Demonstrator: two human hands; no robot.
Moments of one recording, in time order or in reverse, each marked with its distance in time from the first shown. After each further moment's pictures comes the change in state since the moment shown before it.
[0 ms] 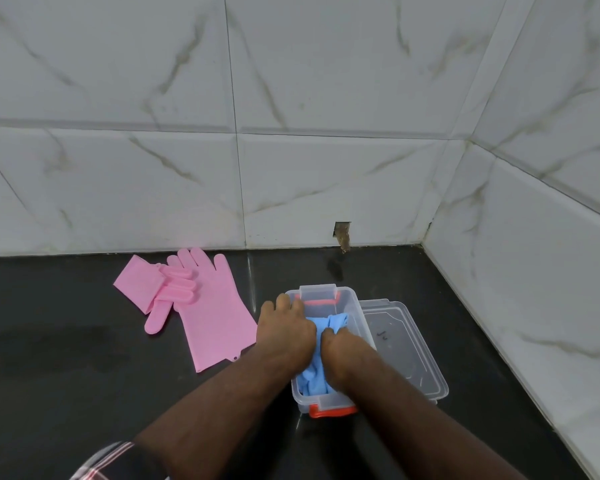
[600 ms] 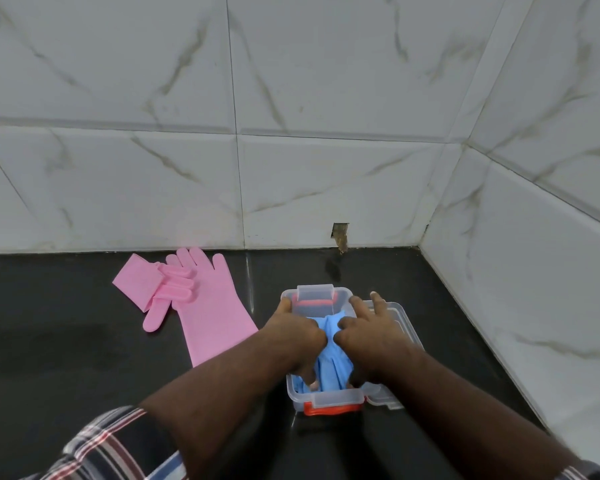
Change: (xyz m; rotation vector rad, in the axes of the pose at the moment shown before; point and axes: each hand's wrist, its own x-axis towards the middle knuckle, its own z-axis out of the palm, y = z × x) left_hand 0.003 0.004 -0.024 0.091 -0.233 0.366; right_hand -0.012 0.053 0.001 -0.405 0.275 -0.204
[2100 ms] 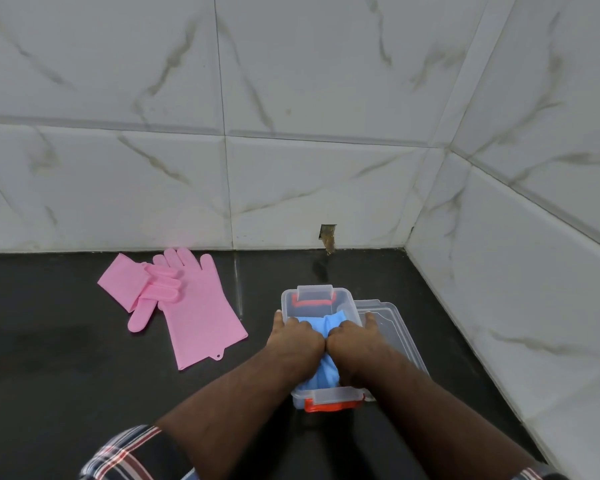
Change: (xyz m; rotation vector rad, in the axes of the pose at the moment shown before) left_hand 0.020 0.029 0.012 -0.248 0.105 -0.198; right_hand -0.006 -0.006 0.010 0.254 -0.037 0.071
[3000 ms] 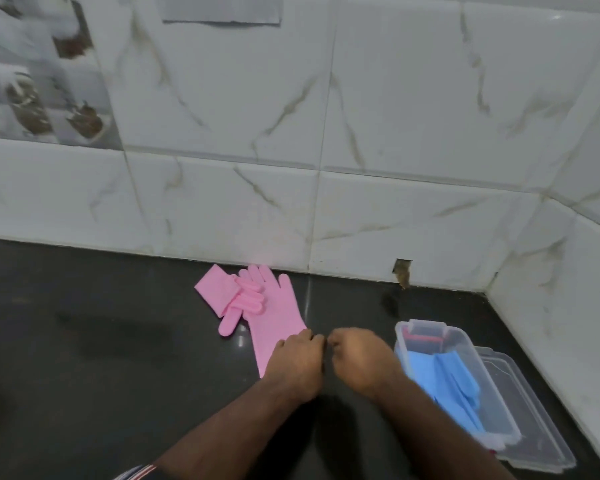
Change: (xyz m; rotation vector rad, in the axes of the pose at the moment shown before) left_hand -0.054 -0.082 0.043 -0.395 0.401 -0.221; right_hand 0.023 -0.083 -0.048 0.486 0.304 -0.008
